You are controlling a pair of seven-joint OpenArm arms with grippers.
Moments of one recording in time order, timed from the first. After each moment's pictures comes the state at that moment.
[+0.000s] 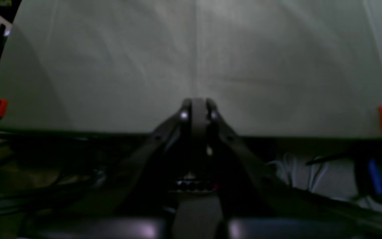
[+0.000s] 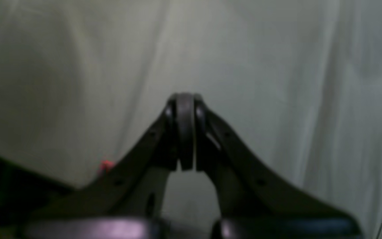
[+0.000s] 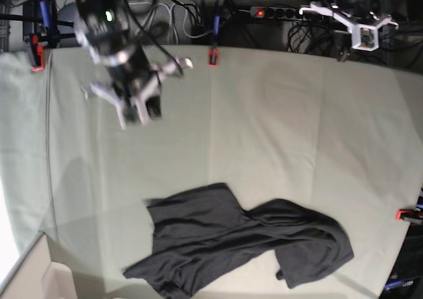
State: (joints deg) left arm 53.6 -12.7 -7.2 114.5 -8.5 0.2 5.9; right arm -24.7 6.8 -13.1 116.4 -0.3 0.0 -39.1
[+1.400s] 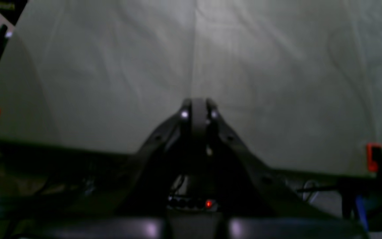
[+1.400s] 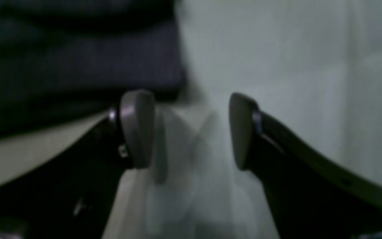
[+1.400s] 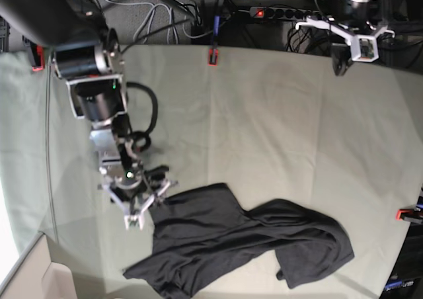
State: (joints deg) left arm 49.5 -9.1 -7.3 114.6 -8.5 0.3 6.0; right arm 27.5 0.4 -3.1 34.8 -0.5 0.0 -14.3
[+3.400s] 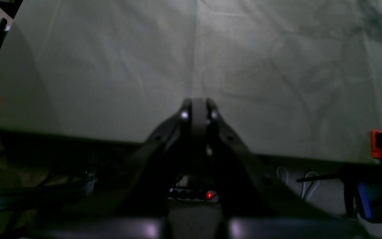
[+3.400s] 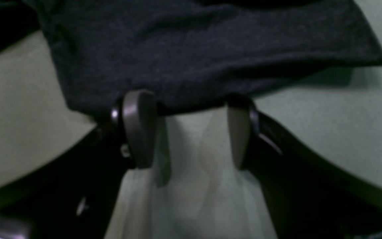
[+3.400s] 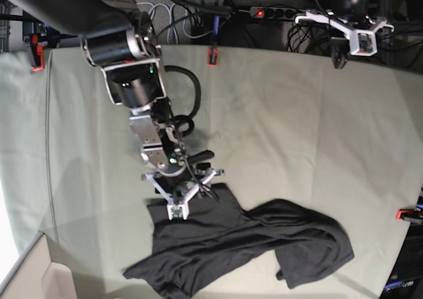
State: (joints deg) left arm 51.0 -9.1 -7.4 114.3 -8.2 0.3 6.0; right arm 24.7 -8.7 -3.1 34.3 -0.4 0.0 -9.4
